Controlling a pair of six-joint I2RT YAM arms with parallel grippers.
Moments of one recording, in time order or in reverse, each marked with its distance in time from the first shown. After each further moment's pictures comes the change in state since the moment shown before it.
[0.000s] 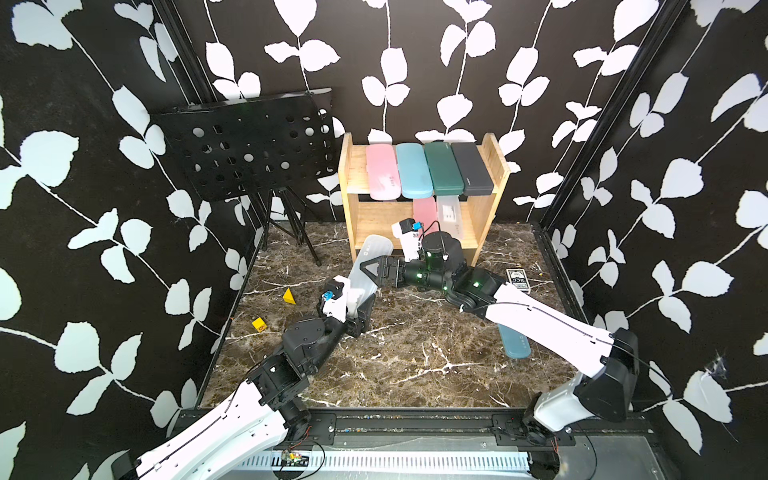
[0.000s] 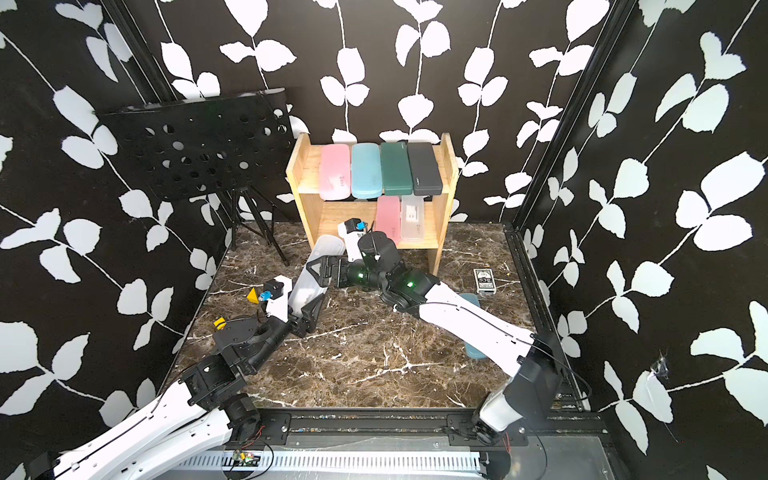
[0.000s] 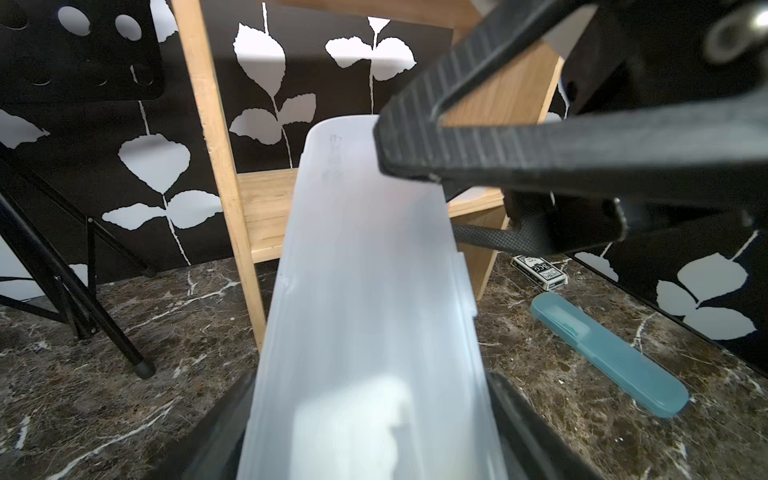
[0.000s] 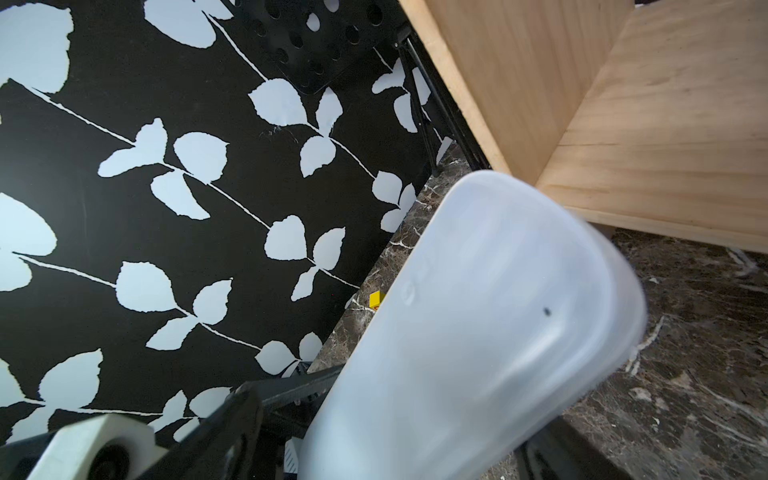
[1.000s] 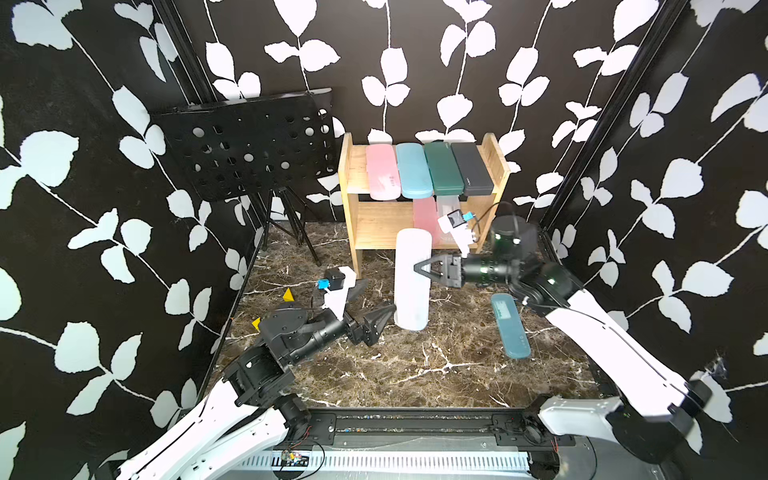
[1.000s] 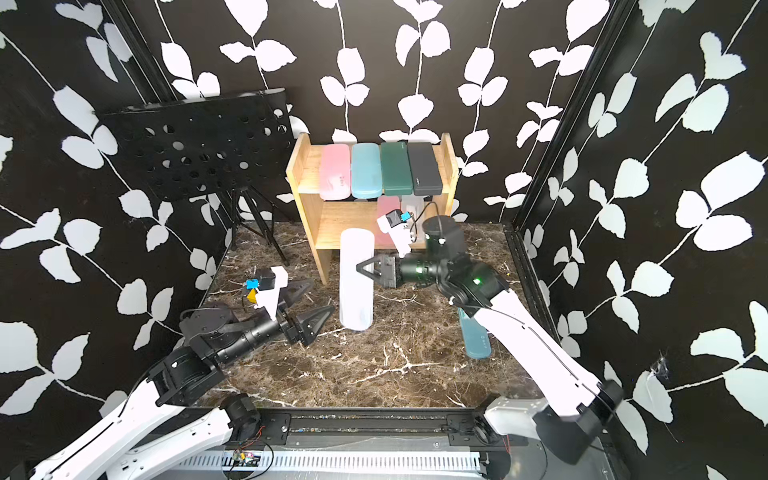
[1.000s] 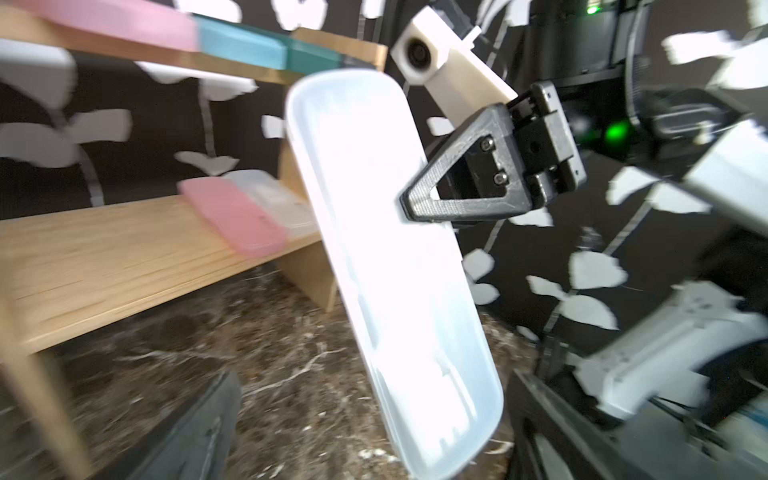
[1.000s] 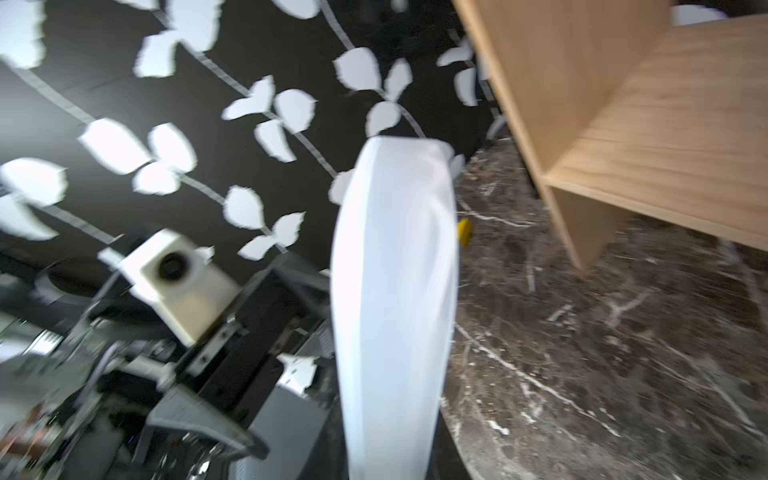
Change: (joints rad) left arm 0.006 0.097 0.314 -0.161 0.565 -0.171; right arm -0.233 -0.306 -0.003 -0.287 -0.536 -0.172
